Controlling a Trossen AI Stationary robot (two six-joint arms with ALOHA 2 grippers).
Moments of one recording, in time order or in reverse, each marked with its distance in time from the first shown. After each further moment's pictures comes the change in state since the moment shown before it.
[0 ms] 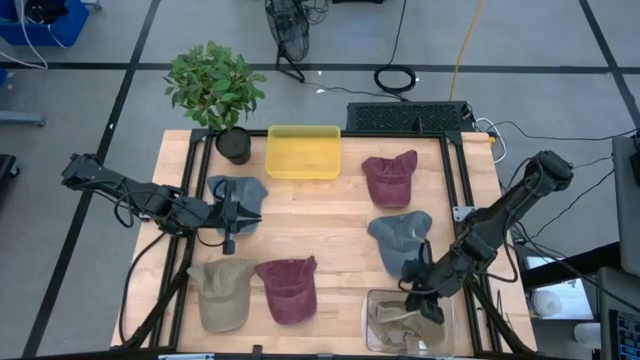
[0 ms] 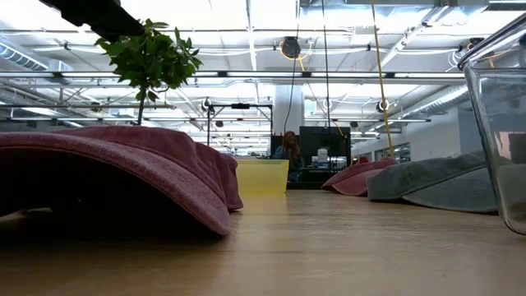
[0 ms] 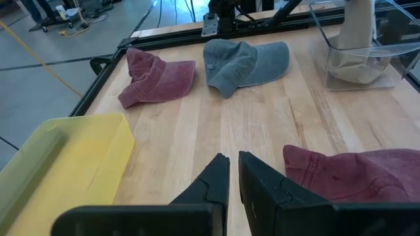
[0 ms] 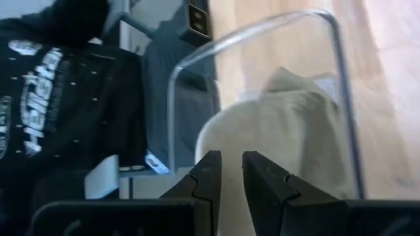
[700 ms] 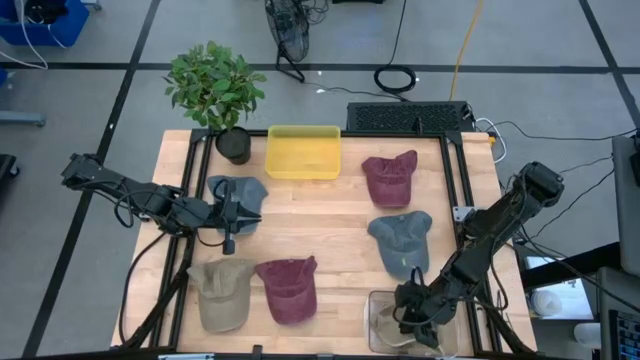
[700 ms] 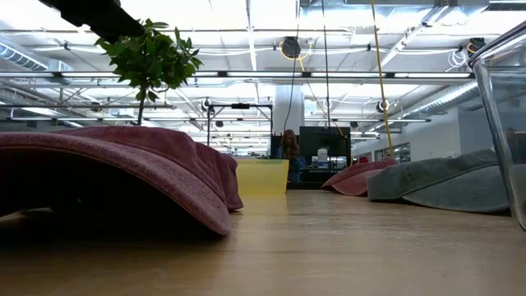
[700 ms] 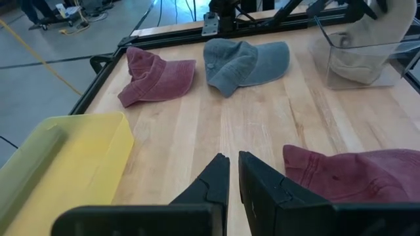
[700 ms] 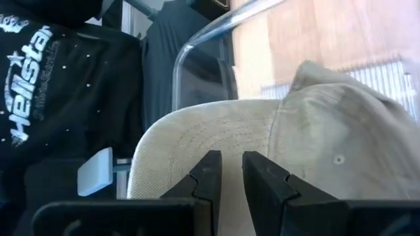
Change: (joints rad) left arm 0.001 0.000 0.000 -0.001 0.000 -0.002; right arm 0.098 0.228 0.019 0.207 0.034 0.033
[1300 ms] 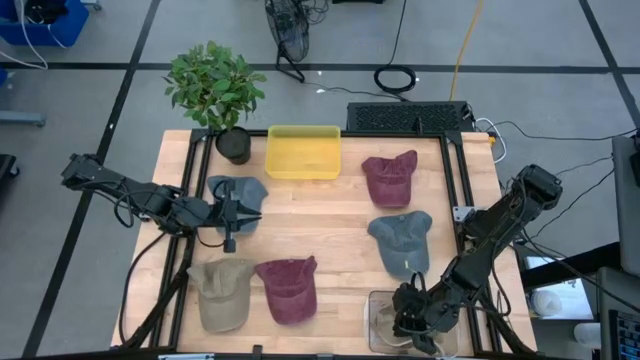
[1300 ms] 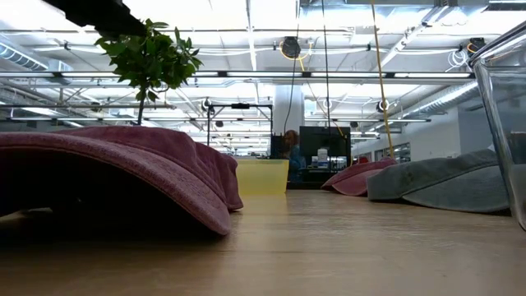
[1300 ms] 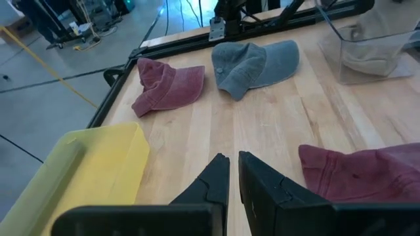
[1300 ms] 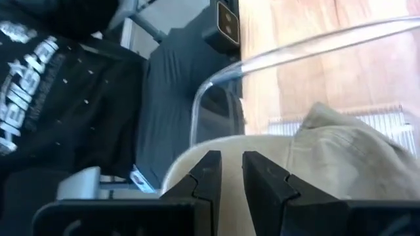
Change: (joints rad) left arm 0.002 0.000 0.000 0.021 -0.034 0.093; right arm 0.016 0.038 0.065 -0.011 0.125 -0.079
